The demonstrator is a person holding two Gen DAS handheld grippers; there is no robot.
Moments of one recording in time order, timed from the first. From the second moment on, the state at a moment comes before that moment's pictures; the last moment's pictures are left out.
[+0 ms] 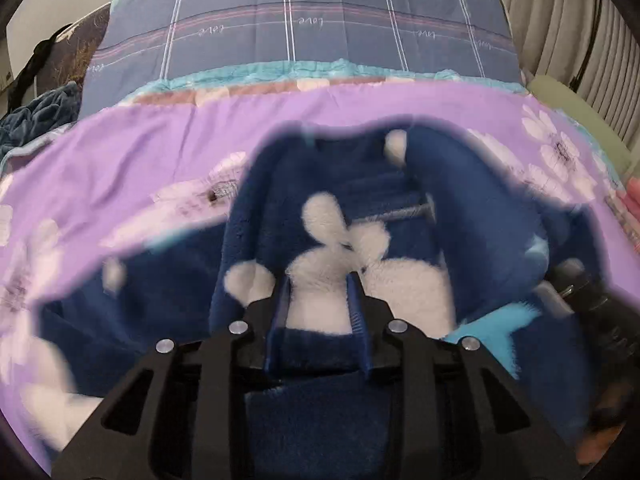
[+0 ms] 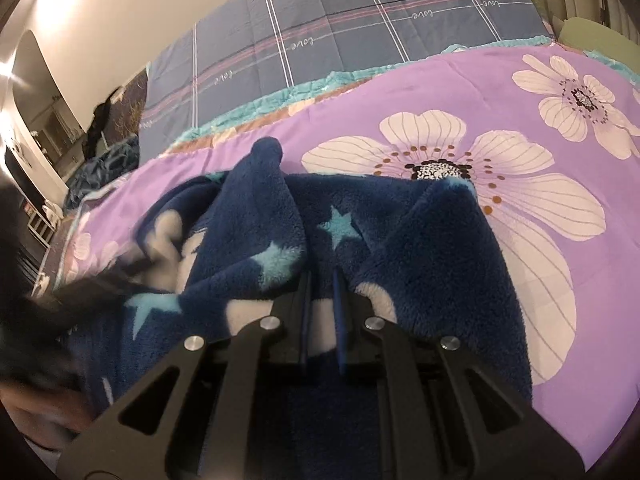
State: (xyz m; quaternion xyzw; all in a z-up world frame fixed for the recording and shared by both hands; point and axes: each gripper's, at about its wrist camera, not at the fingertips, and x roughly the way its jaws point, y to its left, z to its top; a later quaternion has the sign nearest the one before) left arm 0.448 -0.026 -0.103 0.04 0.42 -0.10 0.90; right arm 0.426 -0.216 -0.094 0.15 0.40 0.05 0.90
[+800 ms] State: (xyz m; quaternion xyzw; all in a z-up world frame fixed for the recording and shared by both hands) left arm 0.254 0.106 -0.058 0.13 0.38 -0.02 0.92; right arm 0.232 -0.249 -0.048 0.06 0.41 0.00 0.91
